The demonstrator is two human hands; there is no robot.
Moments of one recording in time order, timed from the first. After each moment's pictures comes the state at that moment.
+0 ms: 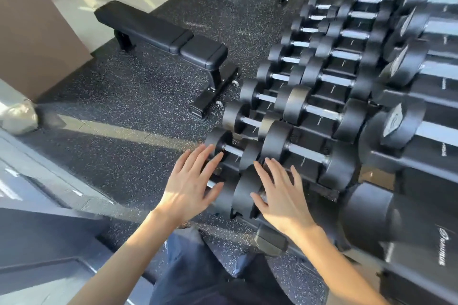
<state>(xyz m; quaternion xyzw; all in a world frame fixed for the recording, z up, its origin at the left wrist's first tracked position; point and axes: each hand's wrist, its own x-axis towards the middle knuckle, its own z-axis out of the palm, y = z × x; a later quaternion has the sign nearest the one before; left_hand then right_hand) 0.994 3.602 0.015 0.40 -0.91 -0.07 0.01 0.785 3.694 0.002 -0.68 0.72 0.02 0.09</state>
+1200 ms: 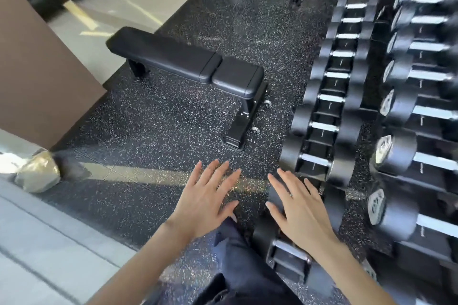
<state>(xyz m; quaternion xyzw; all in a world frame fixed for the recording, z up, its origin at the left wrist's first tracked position) 1.169 3.234 0.000 0.31 -0.94 -0.06 -0.09 0.969 3.348 0.000 -0.64 0.77 -0.01 0.09</state>
